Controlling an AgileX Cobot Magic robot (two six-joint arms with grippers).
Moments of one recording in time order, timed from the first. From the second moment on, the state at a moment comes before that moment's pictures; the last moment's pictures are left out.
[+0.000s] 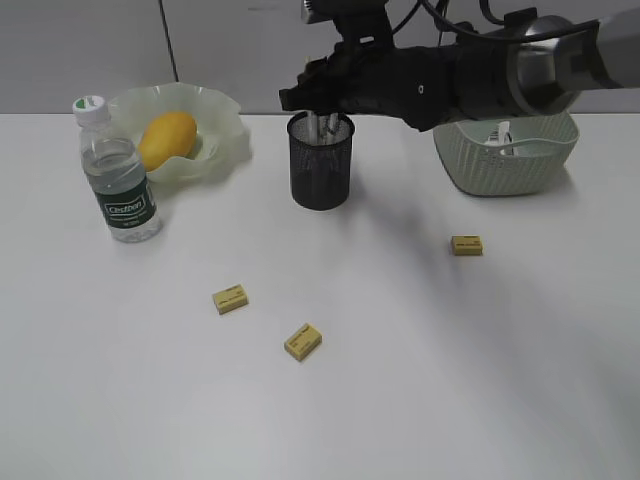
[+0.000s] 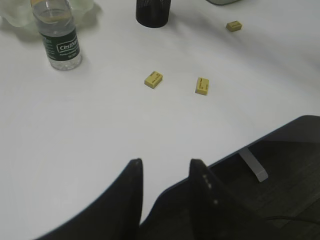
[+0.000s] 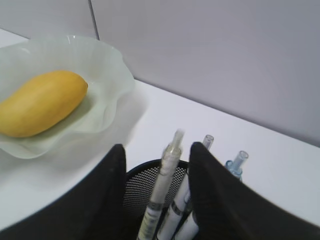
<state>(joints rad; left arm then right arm) -0.58 0.07 -0.53 -0.03 1.07 -0.13 0.53 2.18 -1.50 0.12 -0.21 -0.10</state>
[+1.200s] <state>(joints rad) -0.58 0.07 -0.53 -0.03 1.07 -0.13 0.53 1.72 -1.46 0.01 1.20 -0.08</state>
